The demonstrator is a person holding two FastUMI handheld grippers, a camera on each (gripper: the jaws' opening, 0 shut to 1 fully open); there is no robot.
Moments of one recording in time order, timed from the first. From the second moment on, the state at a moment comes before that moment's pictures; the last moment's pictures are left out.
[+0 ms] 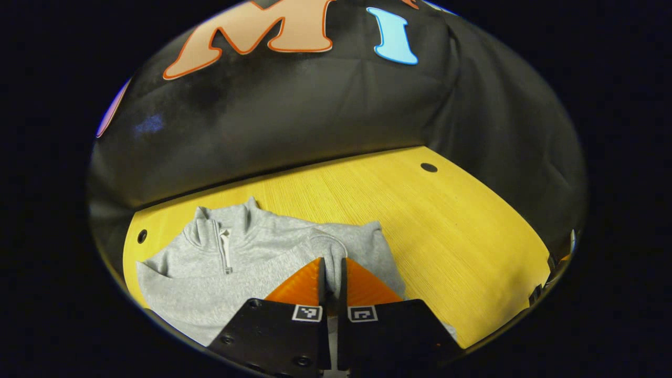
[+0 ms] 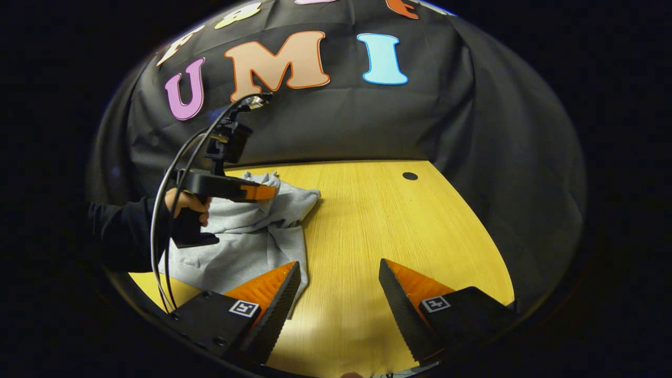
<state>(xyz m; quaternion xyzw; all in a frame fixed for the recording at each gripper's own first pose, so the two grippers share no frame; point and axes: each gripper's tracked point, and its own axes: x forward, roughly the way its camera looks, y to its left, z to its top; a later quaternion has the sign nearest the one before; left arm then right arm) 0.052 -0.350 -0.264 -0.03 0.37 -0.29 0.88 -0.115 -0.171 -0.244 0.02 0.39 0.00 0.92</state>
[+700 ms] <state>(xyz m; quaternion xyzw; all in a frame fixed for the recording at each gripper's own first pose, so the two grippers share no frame) 0.039 -0.161 -0.198 -0.06 0.29 -0.16 0.94 -0.068 -0.094 -0.255 0.02 0.37 0.07 0.93</state>
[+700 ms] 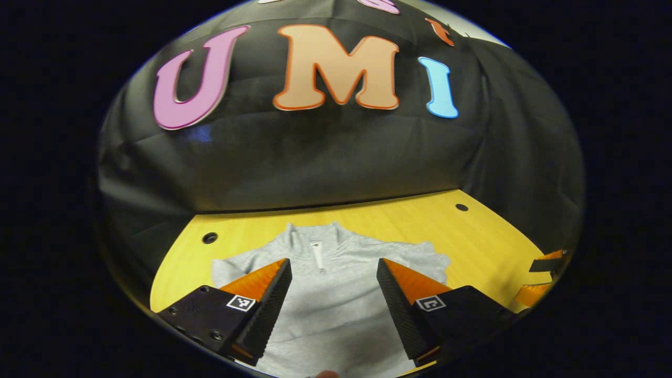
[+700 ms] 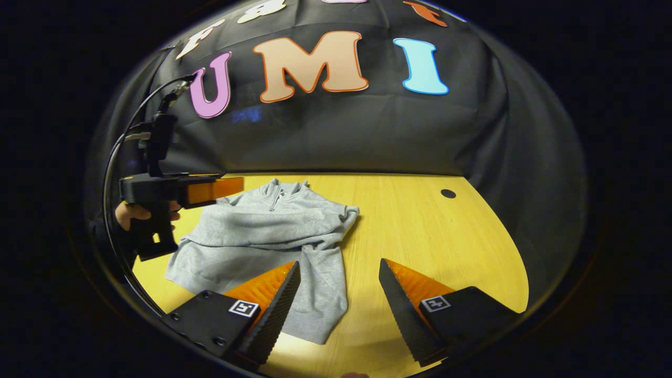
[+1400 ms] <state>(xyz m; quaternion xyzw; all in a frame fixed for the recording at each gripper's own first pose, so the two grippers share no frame) -0.101 -0.007 -0.273 -0.06 0.38 -0.08 0.92 -0.095 -0.066 -0.314 -0.05 0.40 0.07 0.91</state>
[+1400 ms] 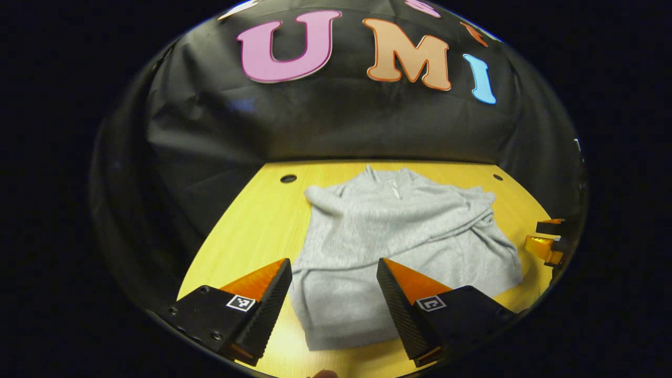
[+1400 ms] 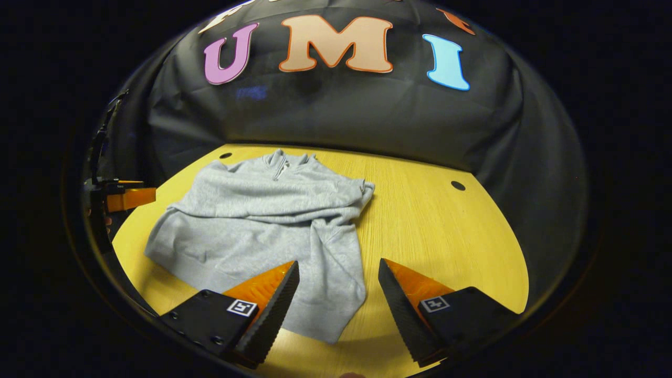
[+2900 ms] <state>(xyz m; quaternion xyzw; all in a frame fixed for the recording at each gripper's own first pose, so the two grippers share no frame) -0.161 -0.019 -0.350 -0.11 0.47 -0.12 0.87 -0.156 -0.042 -0.383 0.04 0.57 0.08 0.82</state>
